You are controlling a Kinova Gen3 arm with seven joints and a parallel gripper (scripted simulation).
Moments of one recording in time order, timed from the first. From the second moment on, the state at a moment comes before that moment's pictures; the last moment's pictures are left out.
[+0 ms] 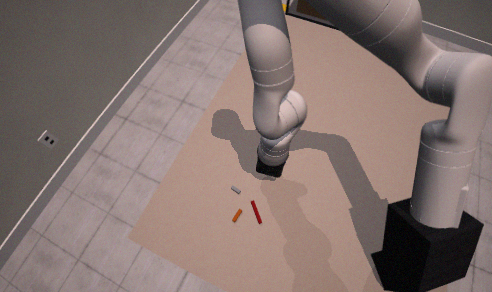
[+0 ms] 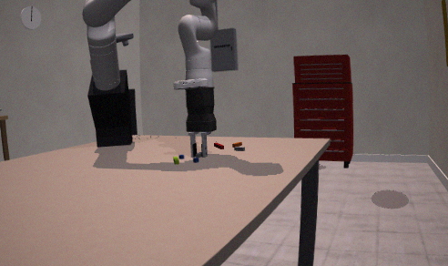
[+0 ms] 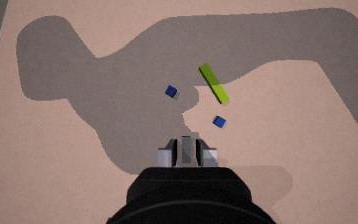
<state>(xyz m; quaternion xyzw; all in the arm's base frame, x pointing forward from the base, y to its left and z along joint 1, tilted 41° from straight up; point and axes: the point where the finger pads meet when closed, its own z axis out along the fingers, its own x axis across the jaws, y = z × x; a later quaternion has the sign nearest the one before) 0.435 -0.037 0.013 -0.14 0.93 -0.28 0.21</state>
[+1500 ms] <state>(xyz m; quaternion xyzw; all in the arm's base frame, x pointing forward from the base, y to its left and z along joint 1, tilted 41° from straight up) 0.434 -0.038 0.014 -0.14 0.93 -0.28 0.21</state>
